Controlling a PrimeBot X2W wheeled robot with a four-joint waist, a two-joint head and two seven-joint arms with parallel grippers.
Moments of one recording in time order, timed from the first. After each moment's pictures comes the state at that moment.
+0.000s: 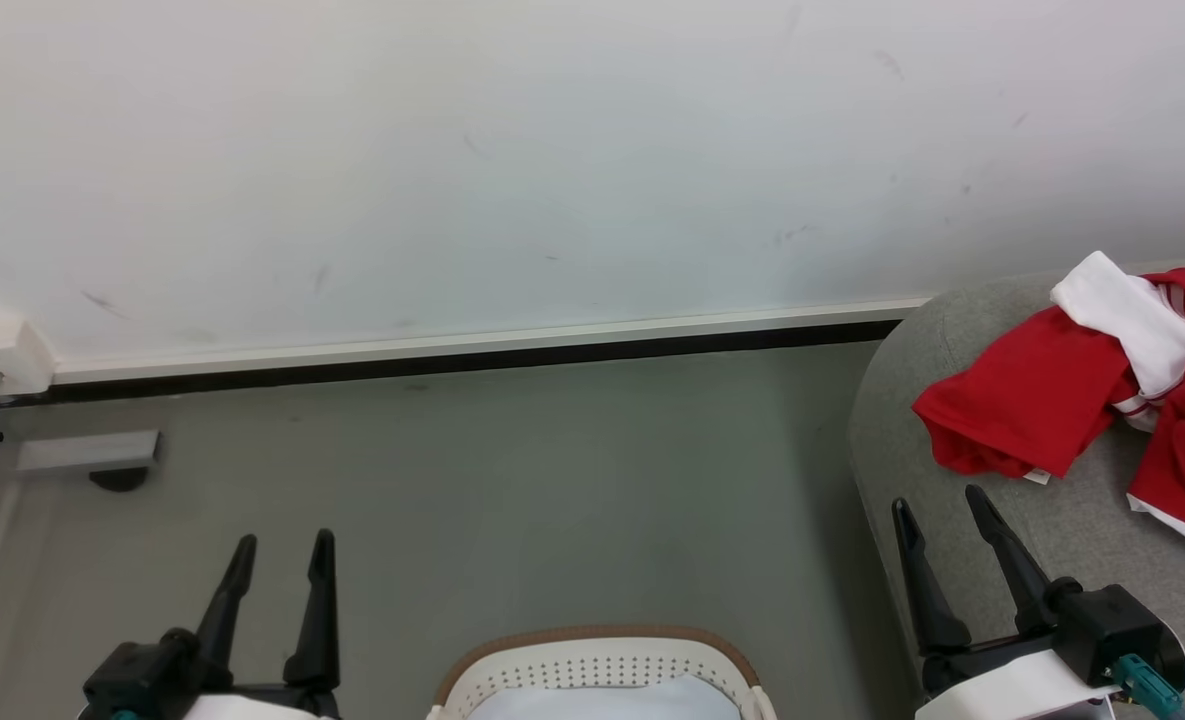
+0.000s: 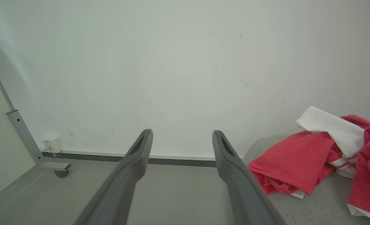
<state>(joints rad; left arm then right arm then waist) -0.03 0.11 -0.01 0.15 -0.27 -0.09 -0.26 -0.15 -0.06 0.16 0.27 0.26 0.13 -0.25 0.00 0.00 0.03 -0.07</state>
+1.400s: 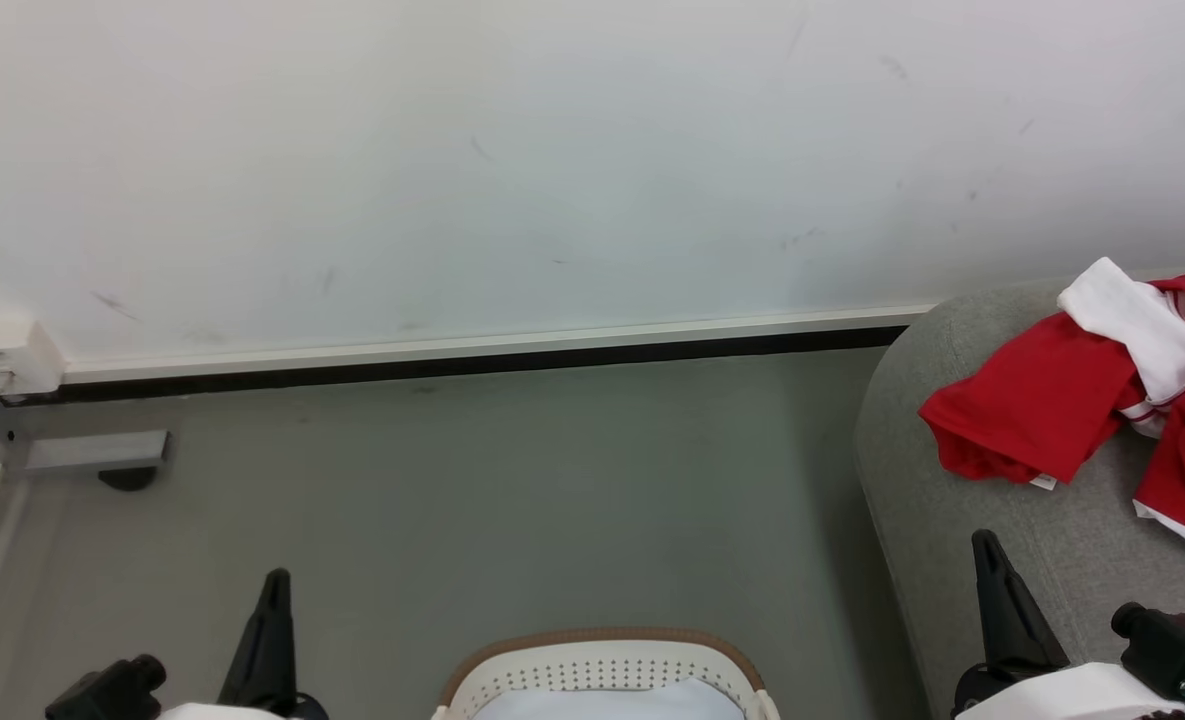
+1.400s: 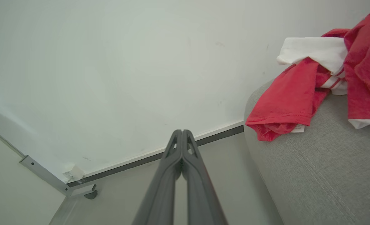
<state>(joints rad) -0.02 0.07 0.03 0.21 -0.57 -0.12 -0.17 -0.11 -0.07 0.12 0.31 0.60 0.13 -0.18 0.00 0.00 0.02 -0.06</state>
